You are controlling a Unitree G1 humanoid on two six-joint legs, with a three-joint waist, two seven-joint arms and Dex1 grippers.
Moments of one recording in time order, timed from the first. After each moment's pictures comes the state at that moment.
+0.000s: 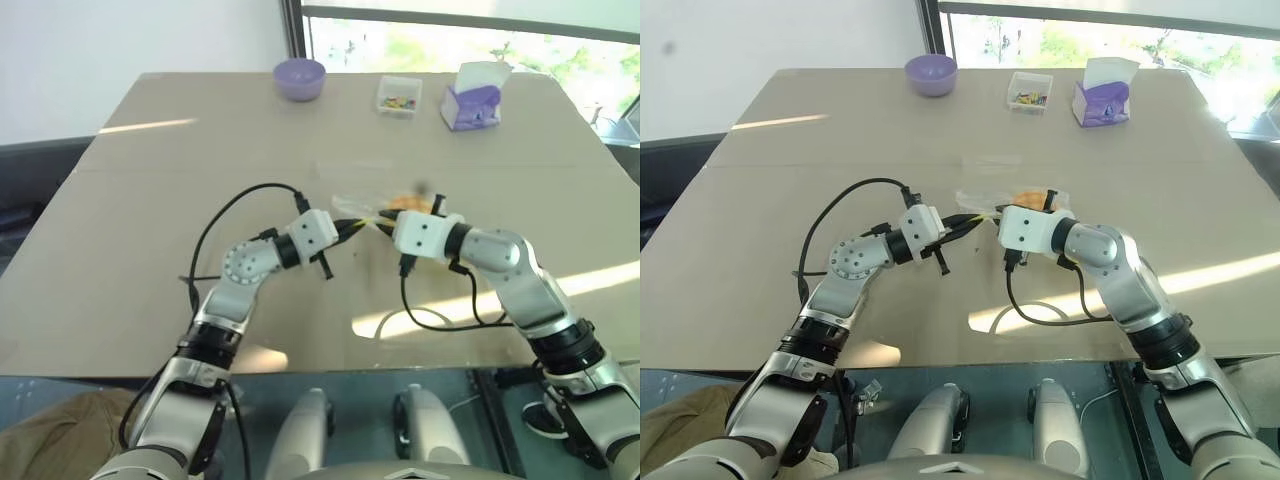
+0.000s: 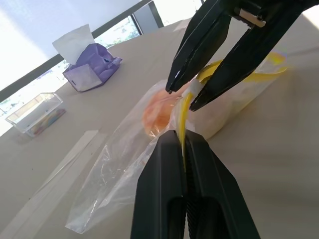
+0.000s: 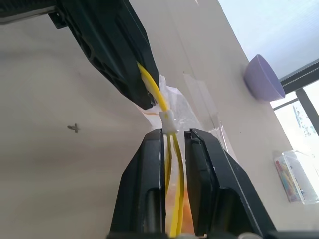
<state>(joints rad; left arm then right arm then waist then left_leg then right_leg) -0.52 0.40 -0.18 0.29 -0.05 -0.31 -0.82 -0.53 -0.51 0.33 -0.19 -0.23 0.14 0.72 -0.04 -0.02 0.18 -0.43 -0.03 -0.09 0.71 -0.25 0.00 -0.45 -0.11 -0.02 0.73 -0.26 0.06</state>
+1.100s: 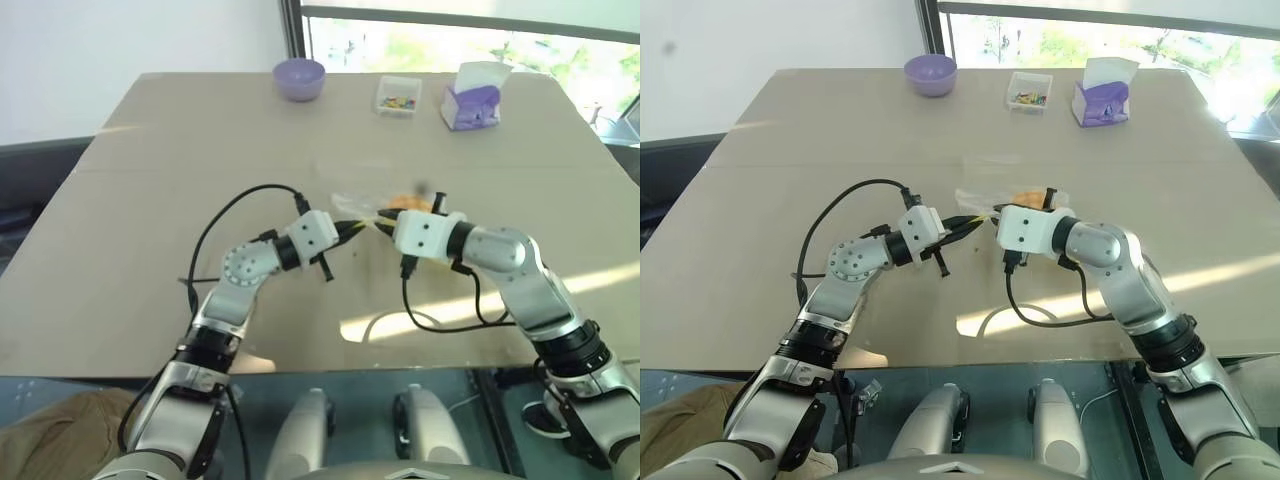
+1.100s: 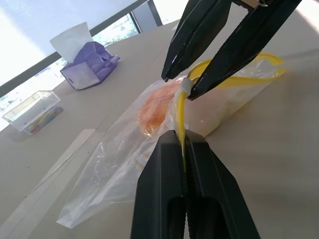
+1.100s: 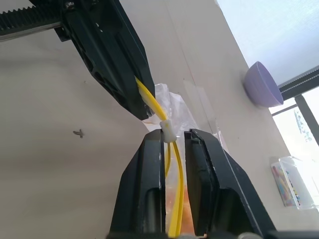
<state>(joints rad) -0.50 0.40 -0.18 0.24 -0.05 -0.27 -0.82 -0.55 -0.51 0.33 -0.20 -0.22 0.17 0.74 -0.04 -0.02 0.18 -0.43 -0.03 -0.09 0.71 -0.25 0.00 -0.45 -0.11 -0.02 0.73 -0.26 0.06</state>
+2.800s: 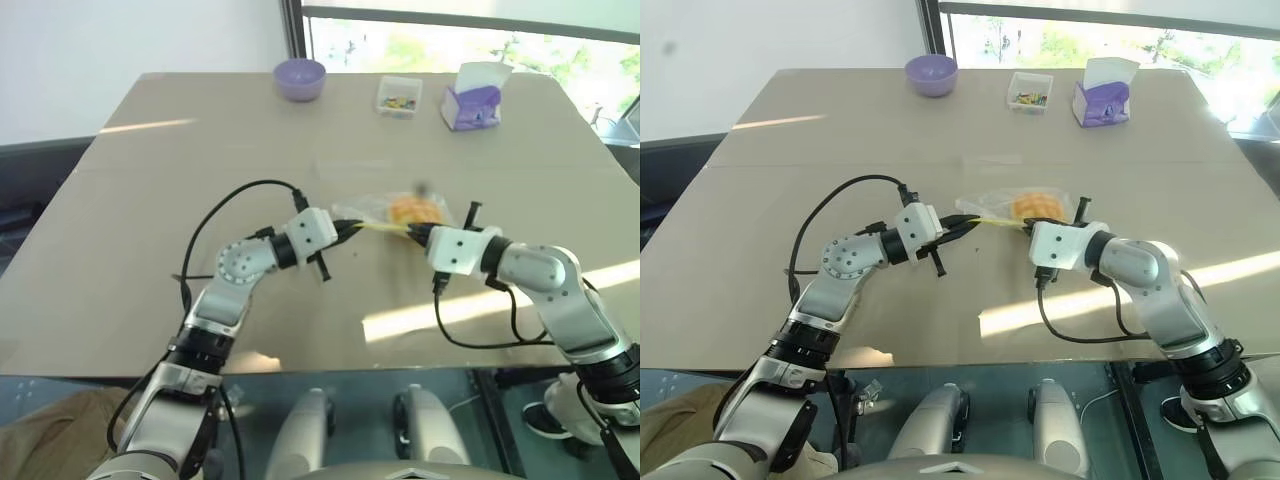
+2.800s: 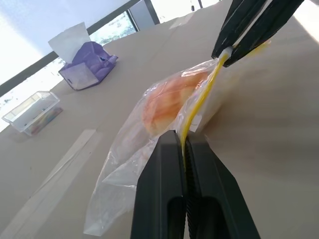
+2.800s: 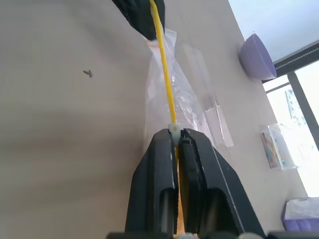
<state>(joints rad) -0.50 0.45 -0.19 0.16 -0.08 -0.19 -0.83 -0.39 -0.68 0.25 -0.29 -0.21 0.15 0.71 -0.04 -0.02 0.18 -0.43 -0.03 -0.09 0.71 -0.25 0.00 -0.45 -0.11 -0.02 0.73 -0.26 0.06</state>
